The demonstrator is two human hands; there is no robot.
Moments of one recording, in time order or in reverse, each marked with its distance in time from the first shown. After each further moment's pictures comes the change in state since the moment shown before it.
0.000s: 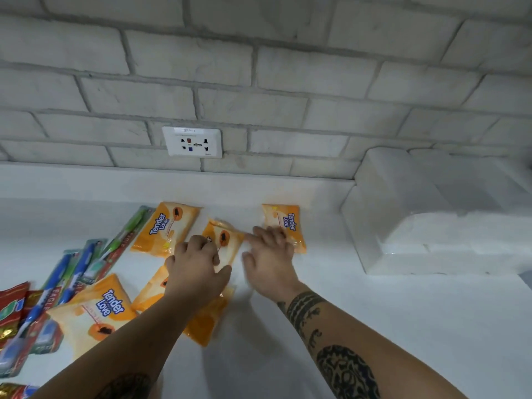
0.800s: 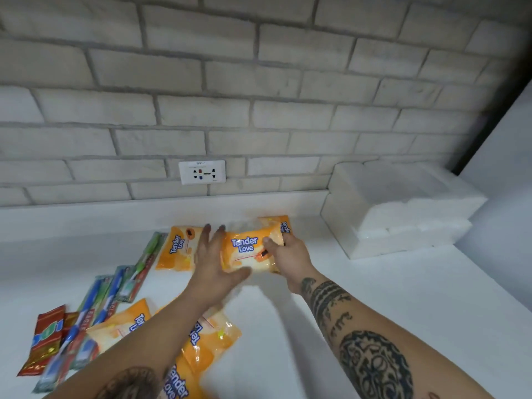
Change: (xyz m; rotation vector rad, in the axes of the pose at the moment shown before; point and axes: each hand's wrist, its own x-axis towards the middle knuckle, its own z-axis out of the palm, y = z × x) left_hand -0.035 -0.020 -0.066 -0.647 -0.043 0.247; right_hand -0.045 -0.076 -0.056 1.049 0.272 0.533
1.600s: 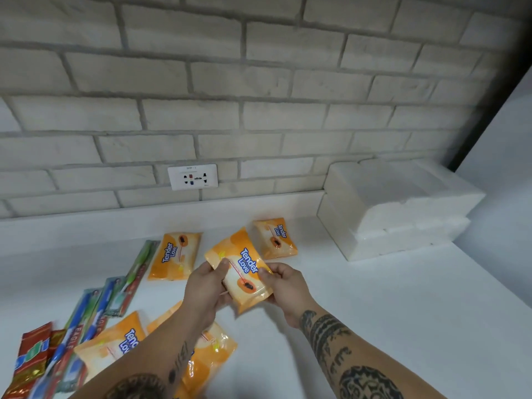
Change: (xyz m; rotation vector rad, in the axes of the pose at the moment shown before) left_hand 0.008 0.002 0.021 -0.844 0.032 -0.533; right_hand -0.011 0.049 -0.007 0.187 -0.081 0.142
